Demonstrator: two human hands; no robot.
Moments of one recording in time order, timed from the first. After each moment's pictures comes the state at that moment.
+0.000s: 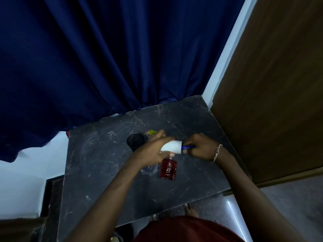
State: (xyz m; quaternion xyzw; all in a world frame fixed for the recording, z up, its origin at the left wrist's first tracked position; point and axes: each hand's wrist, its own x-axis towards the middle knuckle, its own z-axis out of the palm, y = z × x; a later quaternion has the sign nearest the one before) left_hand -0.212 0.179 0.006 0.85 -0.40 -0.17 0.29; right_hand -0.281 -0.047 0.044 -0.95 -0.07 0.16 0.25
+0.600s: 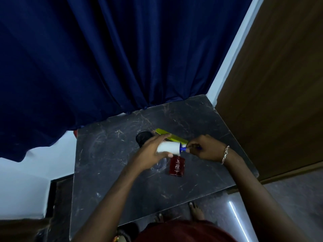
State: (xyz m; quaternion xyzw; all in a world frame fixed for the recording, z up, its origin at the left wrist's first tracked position) left_hand -0.225 0.240 -0.001 0.84 -0.32 -0.17 0.40; right_hand -0.299 -0.012 0.047 -0.95 -0.07 0.13 0.26
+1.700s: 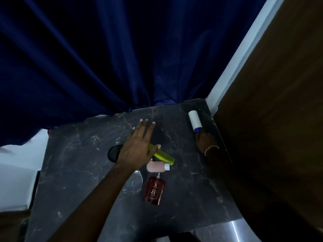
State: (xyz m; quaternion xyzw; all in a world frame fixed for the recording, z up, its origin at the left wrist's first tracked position) left_hand -0.128 0.123 -0.041 0.95 -0.28 -0.04 0.13; right_hand -0.137 -0.184 -0.153 -0.95 0.22 0.07 0.20
